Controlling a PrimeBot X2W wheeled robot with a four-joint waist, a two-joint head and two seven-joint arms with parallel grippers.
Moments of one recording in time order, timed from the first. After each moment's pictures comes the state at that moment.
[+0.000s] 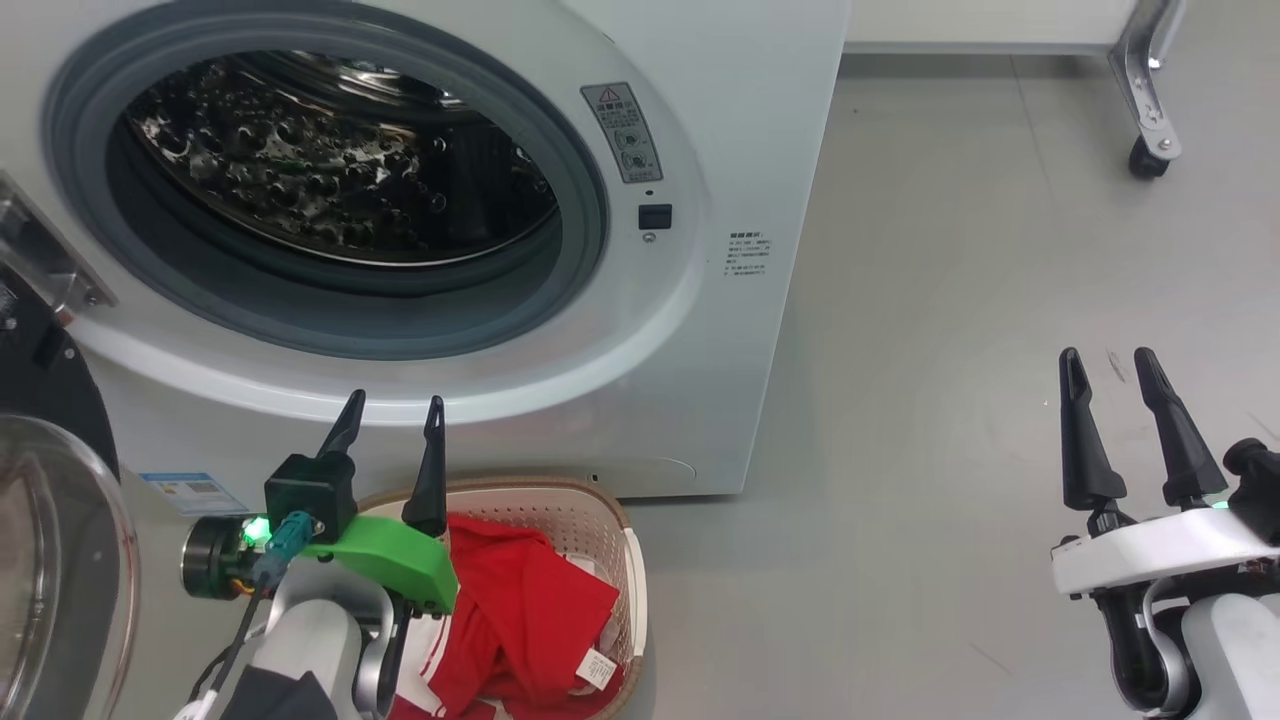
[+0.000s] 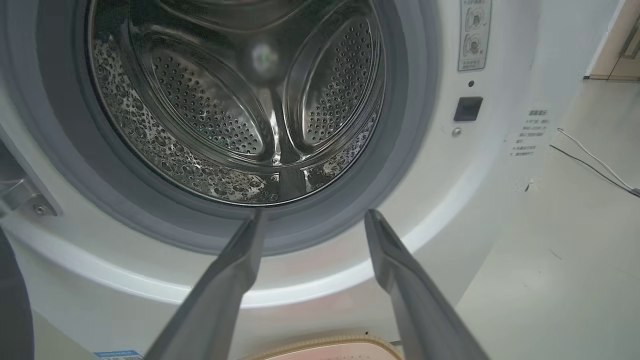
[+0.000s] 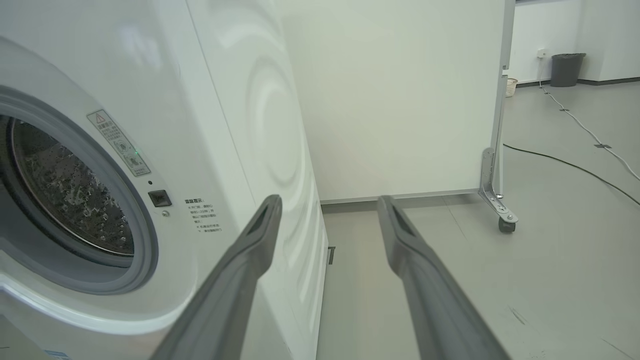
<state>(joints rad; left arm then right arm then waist) -0.33 0.03 -0.29 0.51 -0.30 0.06 -0.25 -0.07 -0.24 0.14 0.10 0.54 0.12 -0.25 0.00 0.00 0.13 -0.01</state>
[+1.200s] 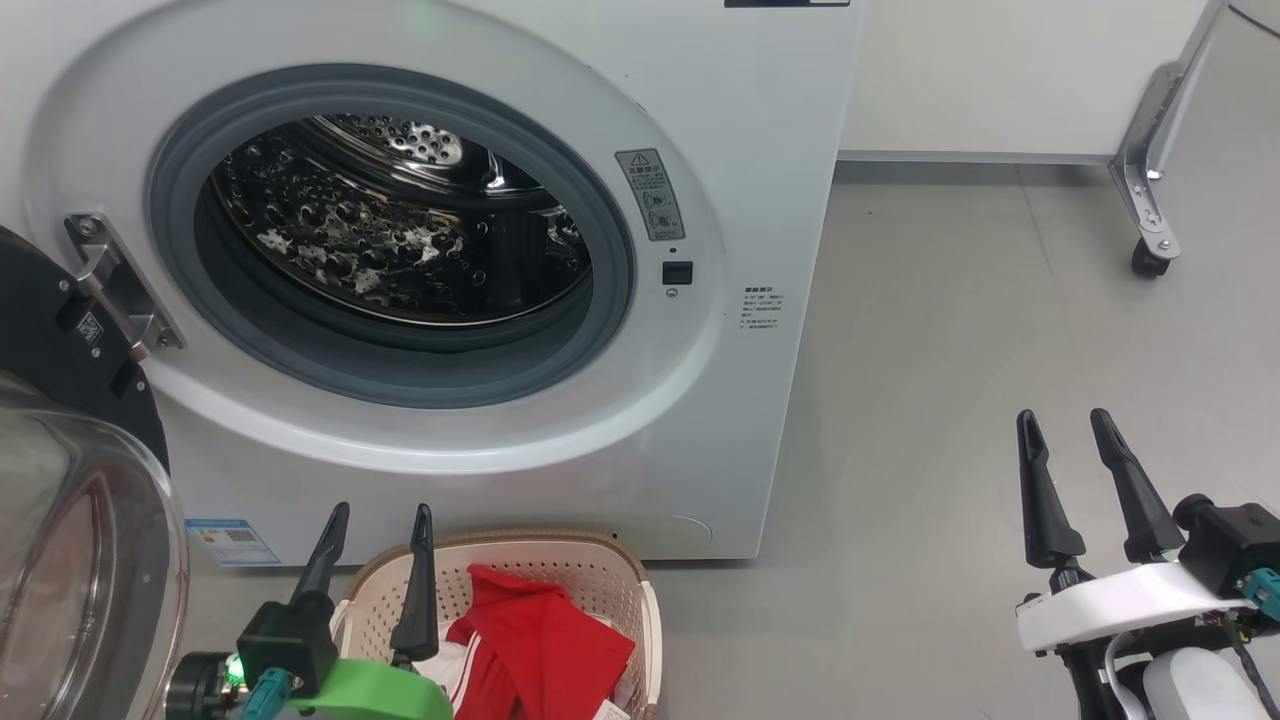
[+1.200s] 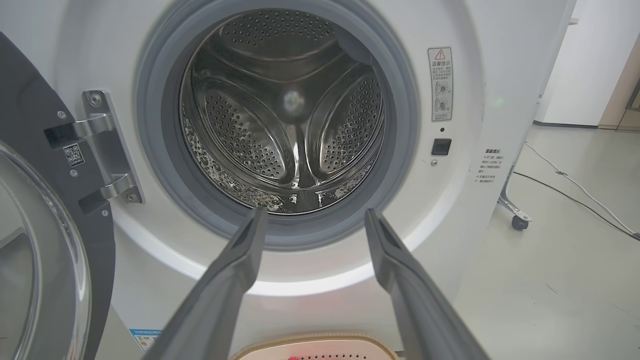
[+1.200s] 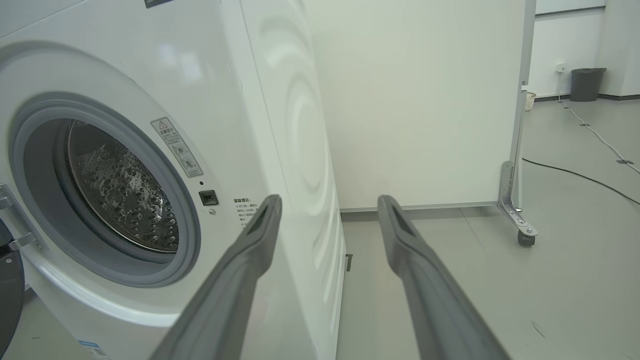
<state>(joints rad) 0.00 0.04 -0.23 0.18 -0.28 0.09 -0.25 0.01 -0.18 0.15 0.10 0.48 0.12 -0.25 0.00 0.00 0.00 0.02</state>
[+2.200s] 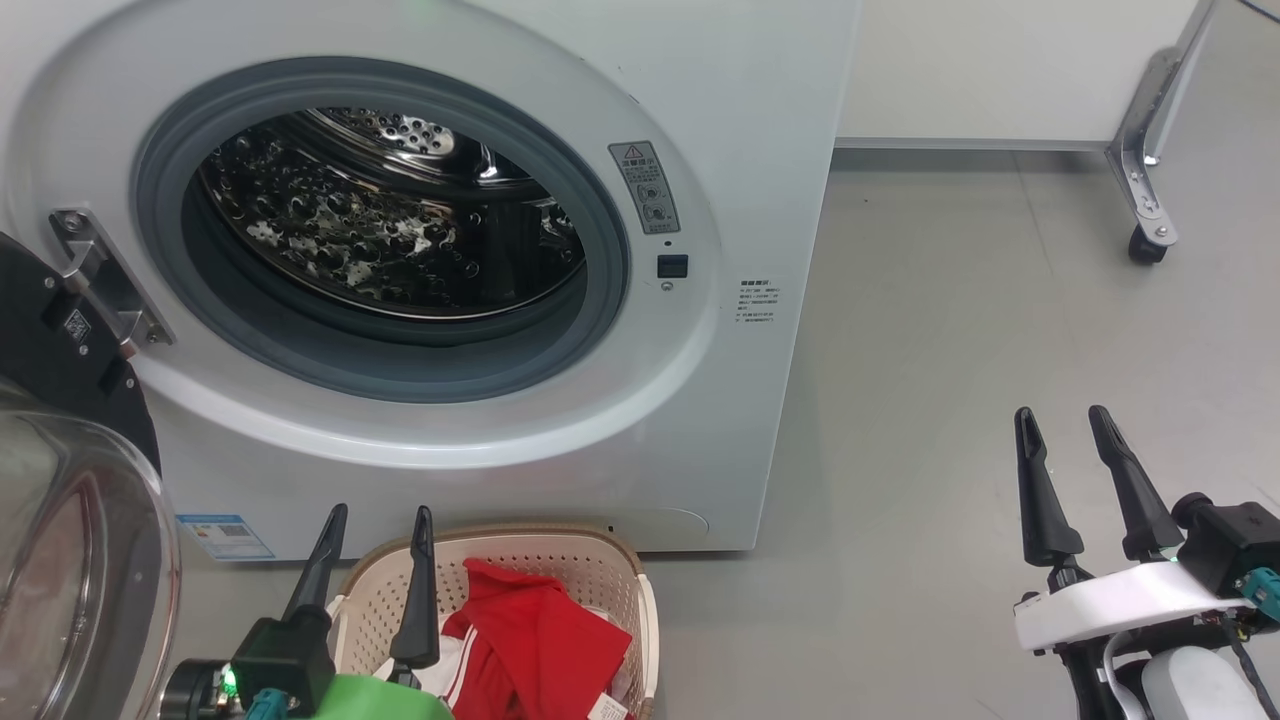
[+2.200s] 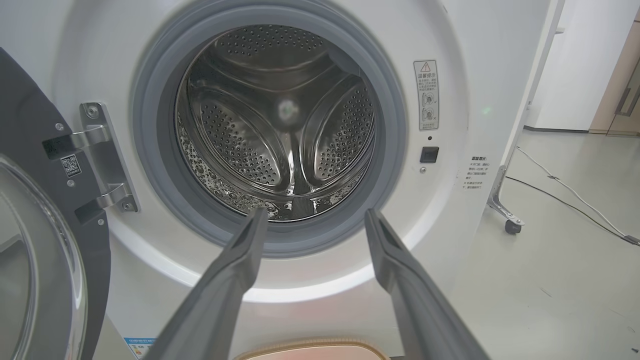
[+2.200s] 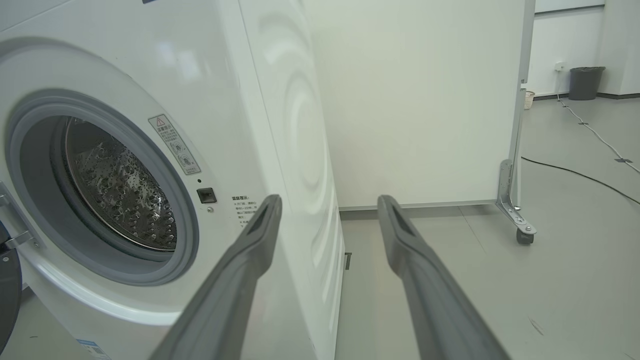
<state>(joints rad) 0.05 0.04 -0.23 0.09 -0.27 0.10 -0.25 0.01 -0.18 0.15 0.09 0.47 0.12 -0.25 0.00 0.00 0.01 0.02</state>
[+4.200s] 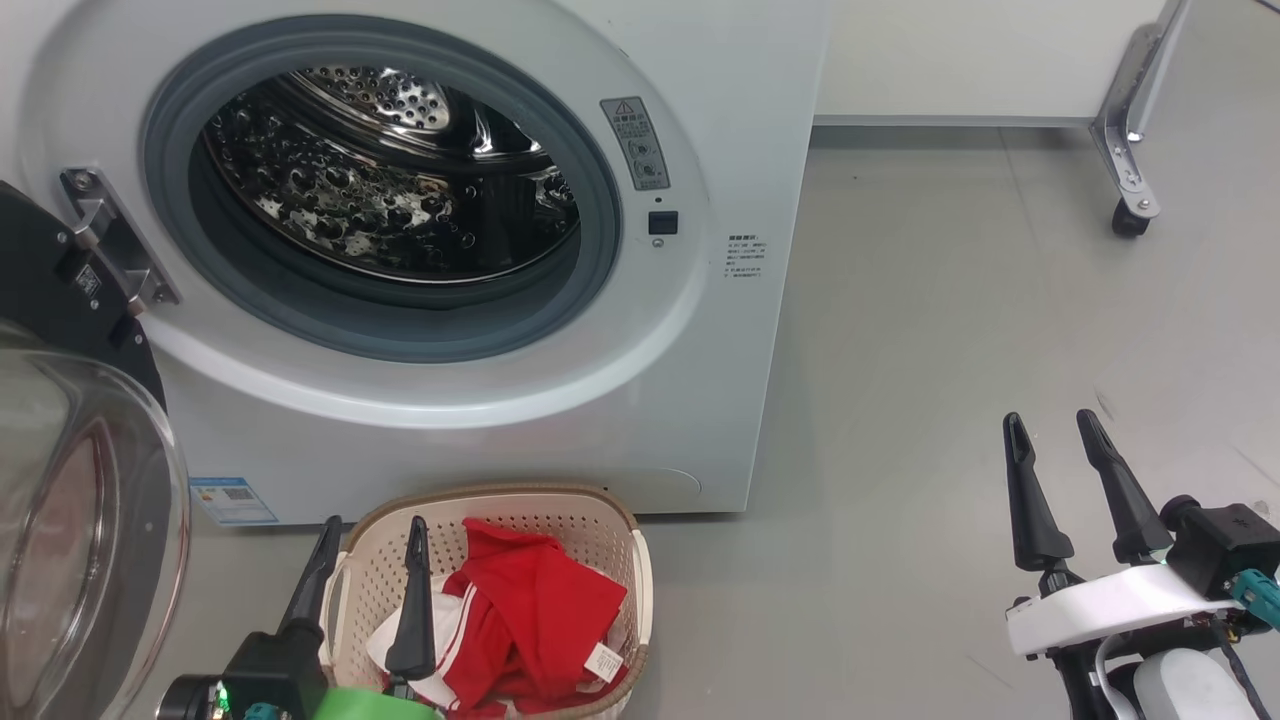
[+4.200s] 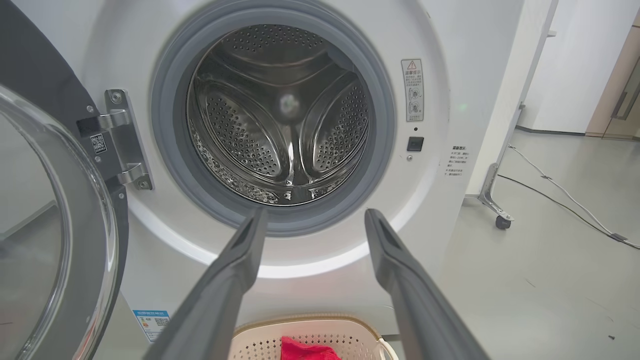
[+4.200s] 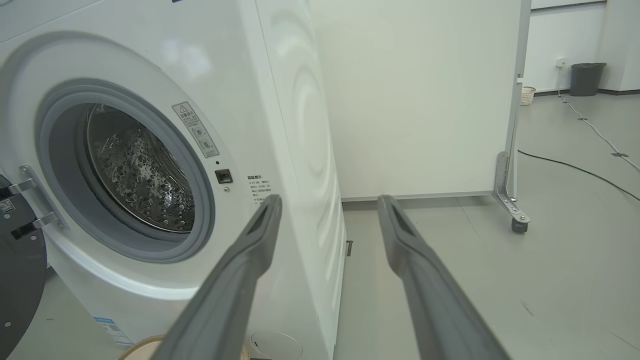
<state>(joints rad) 0.08 0.04 -0.23 0.06 -0.29 0.11 -0.25 0.01 -0.18 0.17 0.10 0.47 0.12 -0.25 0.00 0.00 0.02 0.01</state>
